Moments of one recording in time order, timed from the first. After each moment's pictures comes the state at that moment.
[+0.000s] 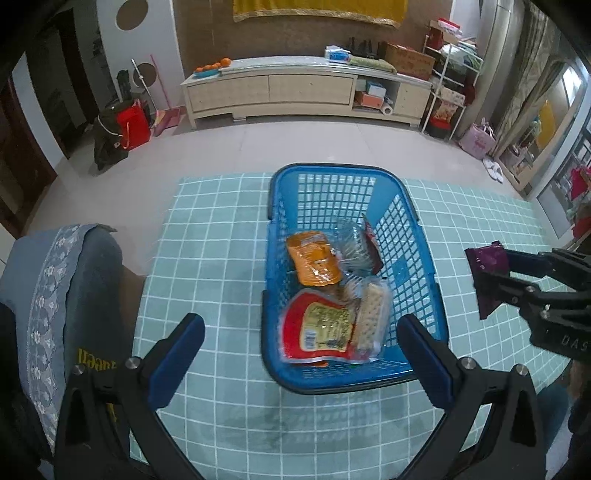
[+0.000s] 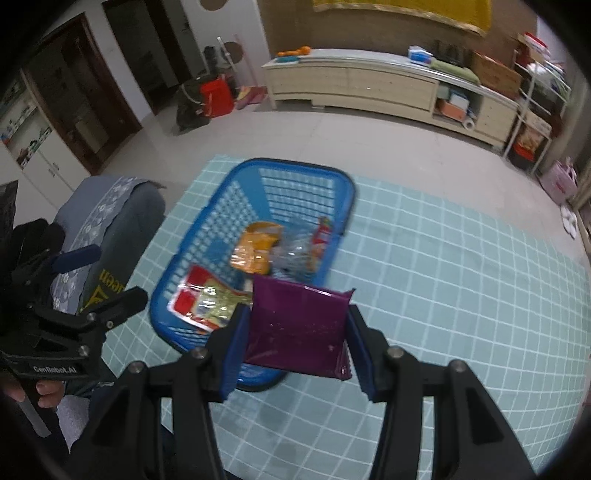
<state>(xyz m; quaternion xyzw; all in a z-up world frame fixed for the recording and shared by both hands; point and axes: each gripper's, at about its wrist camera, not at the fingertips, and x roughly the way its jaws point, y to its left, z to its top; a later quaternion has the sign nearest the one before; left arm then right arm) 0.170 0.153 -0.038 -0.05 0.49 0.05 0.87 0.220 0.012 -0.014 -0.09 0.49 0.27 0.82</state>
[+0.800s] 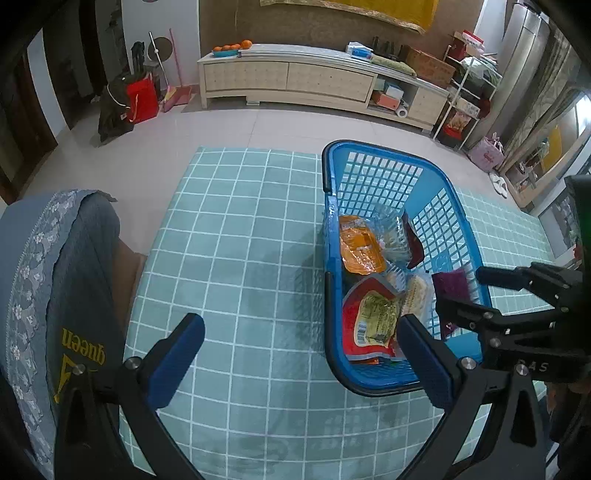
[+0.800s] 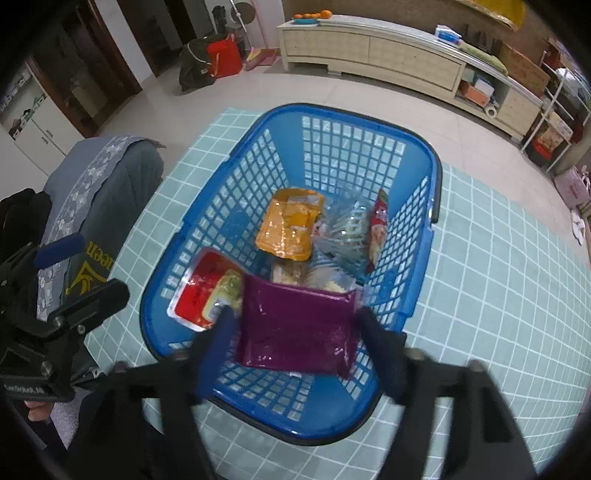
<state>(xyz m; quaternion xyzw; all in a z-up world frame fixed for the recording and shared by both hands) 0.166 0.206 -0.081 -0.09 0.49 0.06 0.86 0.228 0.079 -0.066 -0.13 0.54 0.27 0.79</state>
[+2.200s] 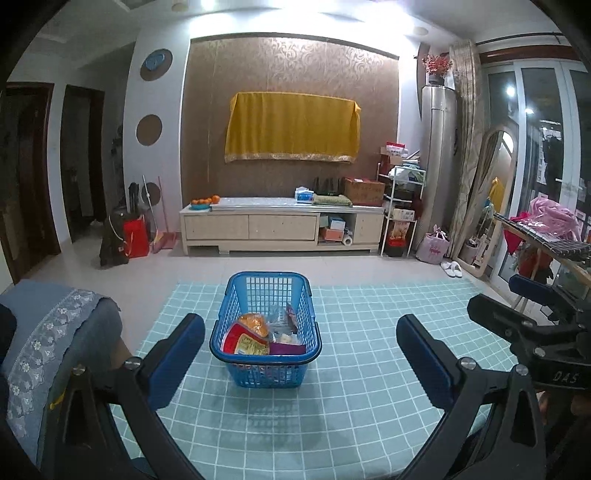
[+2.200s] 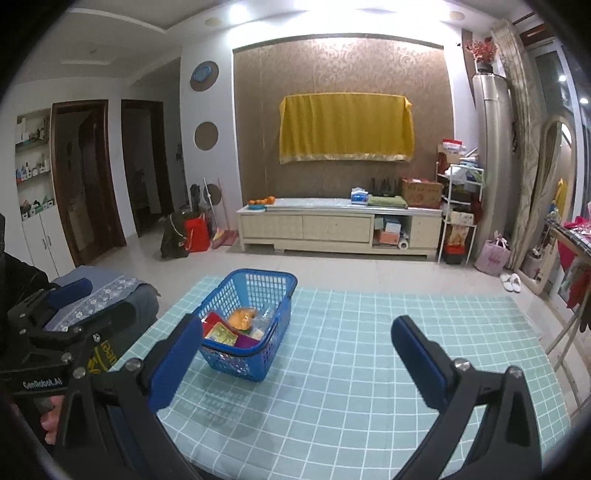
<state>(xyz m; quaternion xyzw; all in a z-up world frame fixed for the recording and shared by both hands) -0.040 0.025 0.038 -0.03 0.20 0.03 0.98 -0.008 -0.128 0.074 -0.03 0.20 0.20 0.96</state>
